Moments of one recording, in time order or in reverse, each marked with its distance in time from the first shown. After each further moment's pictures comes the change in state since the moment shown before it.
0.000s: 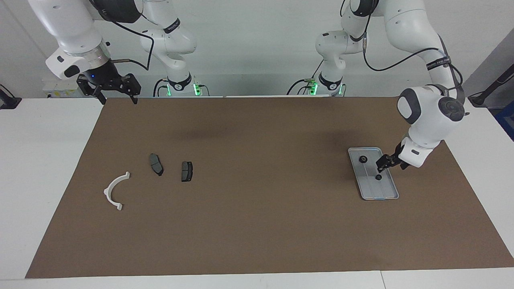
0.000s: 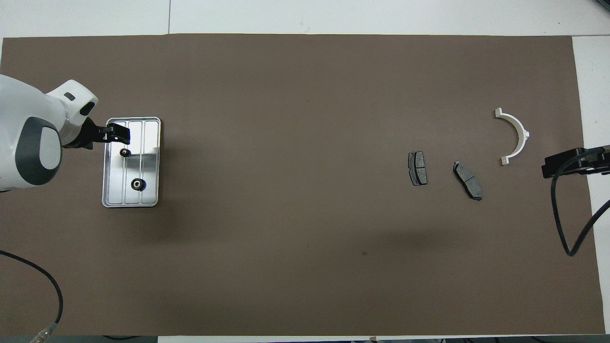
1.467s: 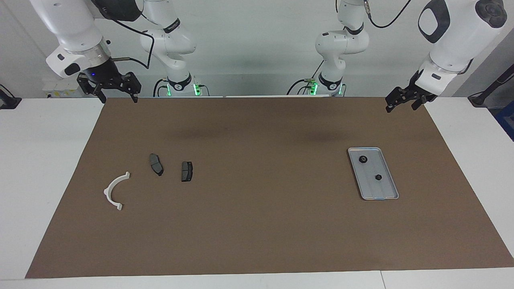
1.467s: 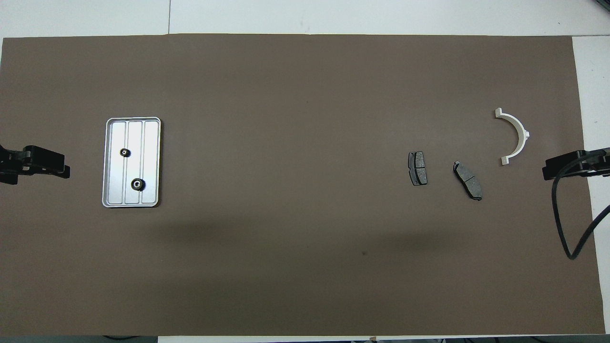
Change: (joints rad) left arm -0.028 -0.290 0.005 0.075 -0.021 -0.448 -0.001; right arm 0.000 -0.012 0.002 -0.008 0.000 0.000 0.000
